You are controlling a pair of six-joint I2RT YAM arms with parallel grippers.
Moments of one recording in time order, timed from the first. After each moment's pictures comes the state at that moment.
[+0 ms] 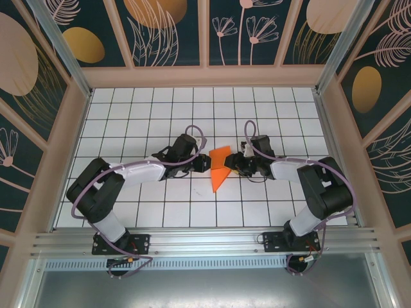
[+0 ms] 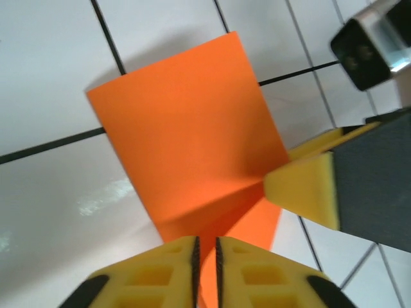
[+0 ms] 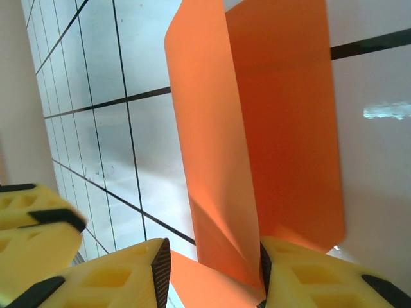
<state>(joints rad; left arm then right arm) -0.73 1.65 0.85 0.06 0.28 -0.59 0.41 1.59 0.62 0.12 -0.62 0.79</state>
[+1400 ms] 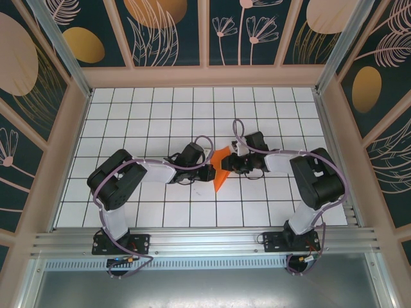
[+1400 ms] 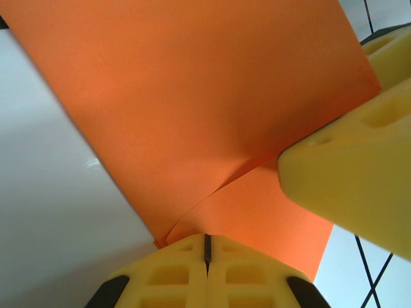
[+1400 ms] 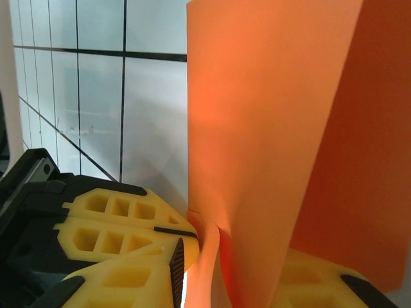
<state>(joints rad) -0.77 1.86 0.86 0.16 0.36 -0.60 0.43 1.70 0.75 -0.02 -0.68 0.51</state>
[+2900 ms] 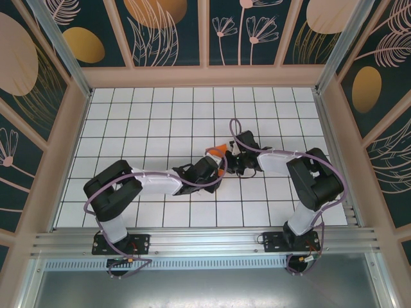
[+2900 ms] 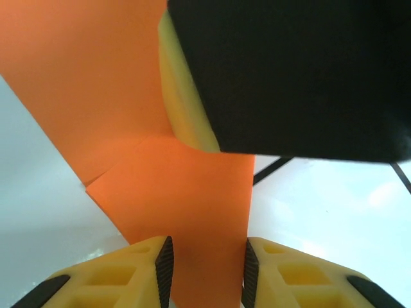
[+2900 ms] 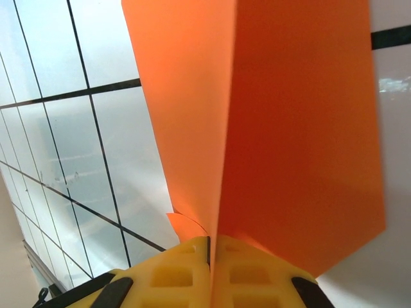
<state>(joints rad) -0.98 1.78 0.88 0.00 -0.09 -0.45 0.53 1.71 0.82 -0.09 -0.49 0.81</state>
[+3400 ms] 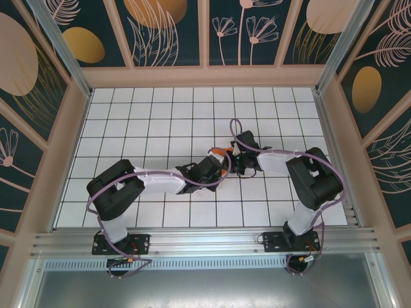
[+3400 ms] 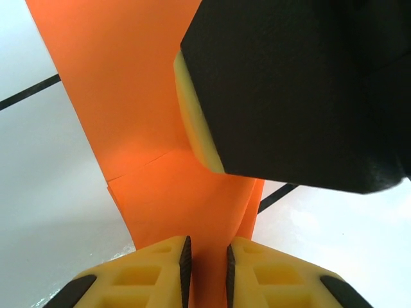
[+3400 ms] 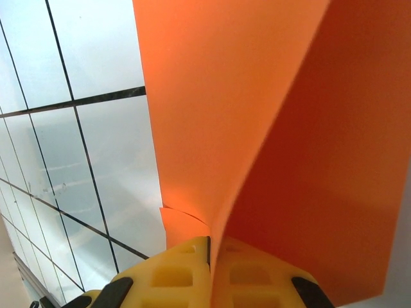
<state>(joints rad) -1.00 1.80 0.92 -0.04 -0.16 -0.41 0.53 1.71 0.82 -0.10 -0.46 0.81</state>
